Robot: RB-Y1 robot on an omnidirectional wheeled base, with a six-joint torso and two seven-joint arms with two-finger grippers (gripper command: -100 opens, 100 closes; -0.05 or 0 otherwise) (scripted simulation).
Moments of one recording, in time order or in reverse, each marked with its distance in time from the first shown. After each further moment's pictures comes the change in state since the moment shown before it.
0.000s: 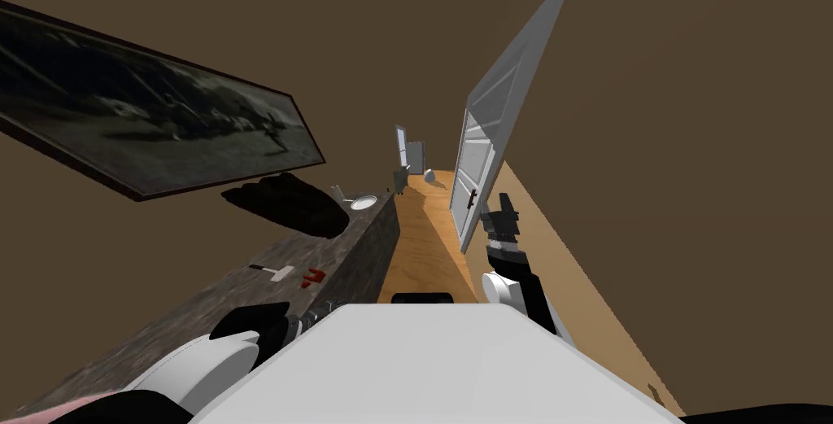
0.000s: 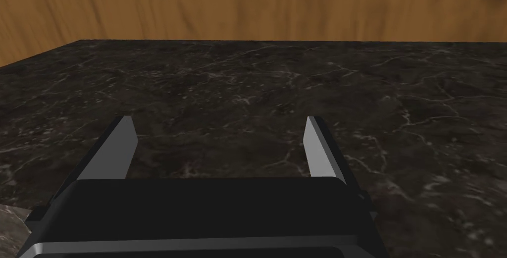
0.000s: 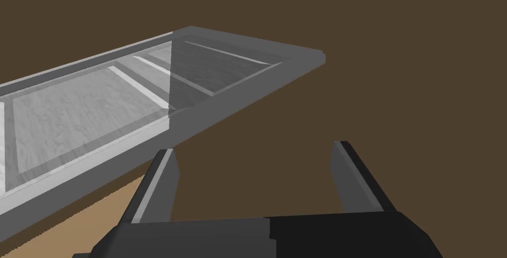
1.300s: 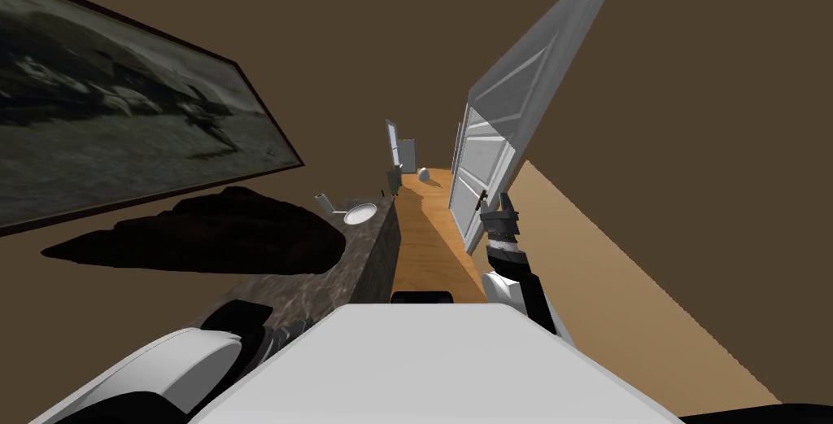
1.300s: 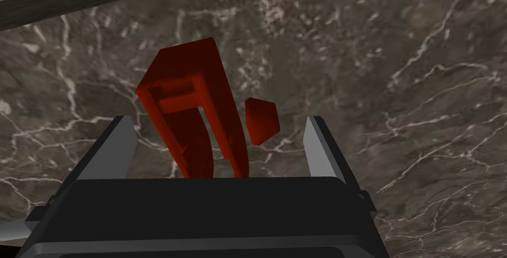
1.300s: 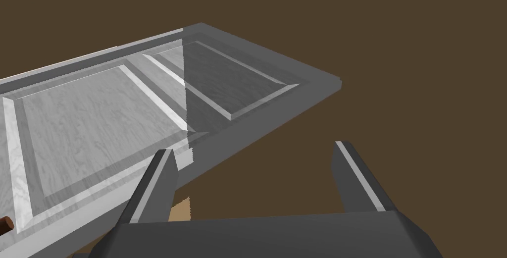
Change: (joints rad) left arm 0.044 0.133 0.100 0.041 0.015 0.162 -0.012; right arm 0.000 0.000 0.000 0.000 0.000 0.000 0.000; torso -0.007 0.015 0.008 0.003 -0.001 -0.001
